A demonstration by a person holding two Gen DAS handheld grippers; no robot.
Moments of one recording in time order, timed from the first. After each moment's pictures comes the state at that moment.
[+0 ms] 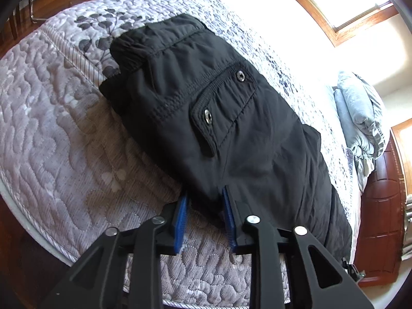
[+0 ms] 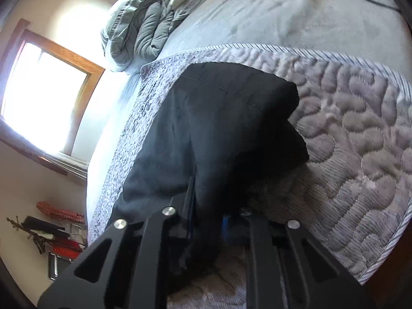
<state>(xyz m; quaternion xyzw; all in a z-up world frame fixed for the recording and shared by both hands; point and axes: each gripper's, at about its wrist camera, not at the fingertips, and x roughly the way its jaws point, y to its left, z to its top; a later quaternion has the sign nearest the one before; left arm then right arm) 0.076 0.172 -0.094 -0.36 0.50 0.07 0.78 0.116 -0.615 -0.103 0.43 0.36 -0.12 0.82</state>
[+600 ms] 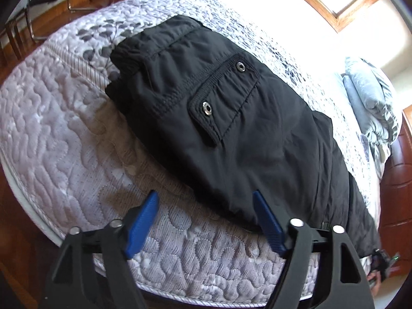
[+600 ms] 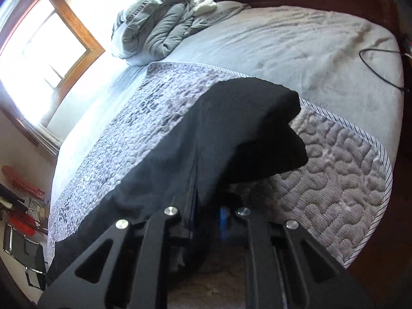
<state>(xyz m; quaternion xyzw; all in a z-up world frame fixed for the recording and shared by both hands) 0.072 0.157 -0.091 -0.30 0.52 0.10 0.80 0.143 -0.569 -0.043 0.30 0.38 -0.16 0.86</state>
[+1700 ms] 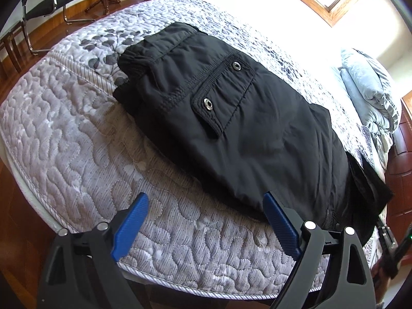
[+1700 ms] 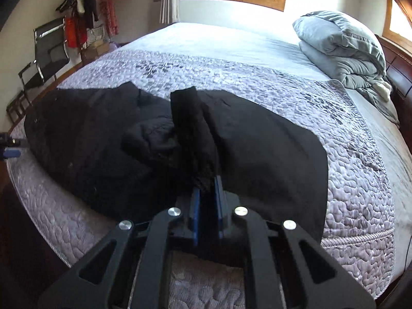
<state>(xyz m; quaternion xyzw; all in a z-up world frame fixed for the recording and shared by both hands) 0.050 0.158 -0.081 -0.27 0.51 0.10 0.81 0.164 -0.261 -0.037 -0.11 0.44 0.14 0.88</state>
